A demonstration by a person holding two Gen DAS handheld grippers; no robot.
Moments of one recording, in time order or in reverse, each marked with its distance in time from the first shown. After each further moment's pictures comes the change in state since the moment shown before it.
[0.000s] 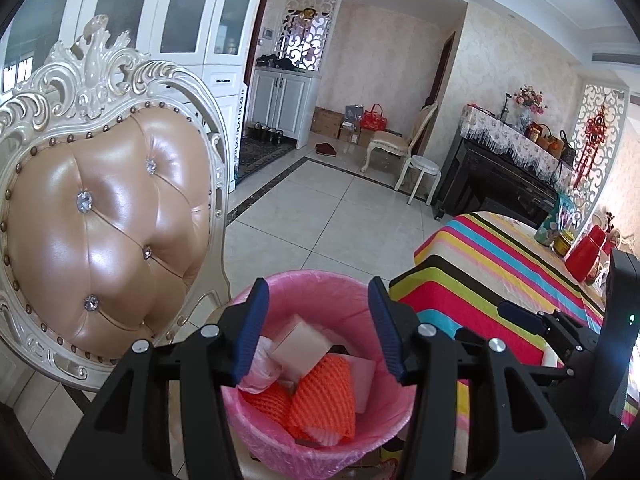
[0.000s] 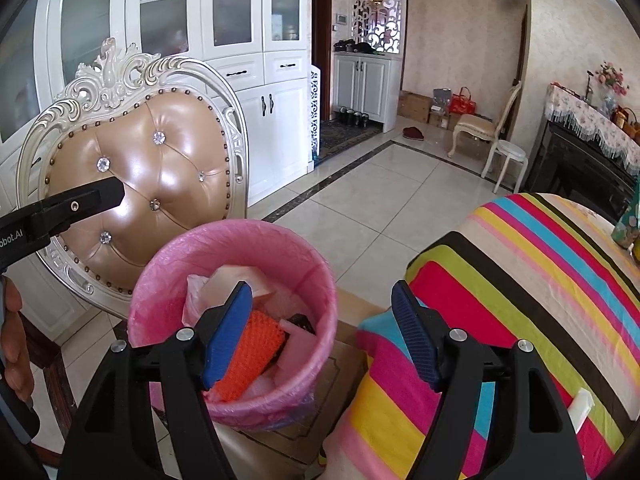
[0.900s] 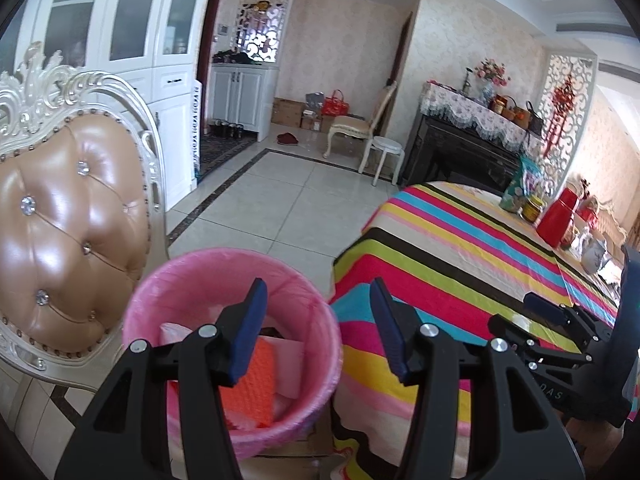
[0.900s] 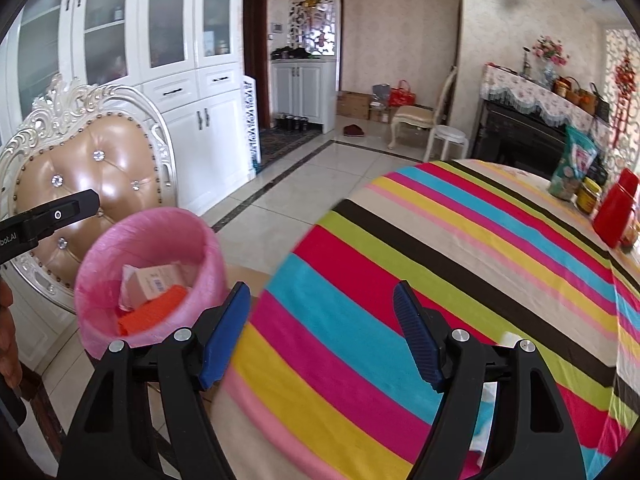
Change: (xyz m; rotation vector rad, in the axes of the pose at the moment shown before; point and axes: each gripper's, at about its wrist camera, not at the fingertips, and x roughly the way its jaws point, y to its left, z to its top) left arm 0.012 -0.097 -0.033 0.100 0.042 -0.106; right arm -0.061 -0.106 -0.062 0.131 -0.025 -0.167
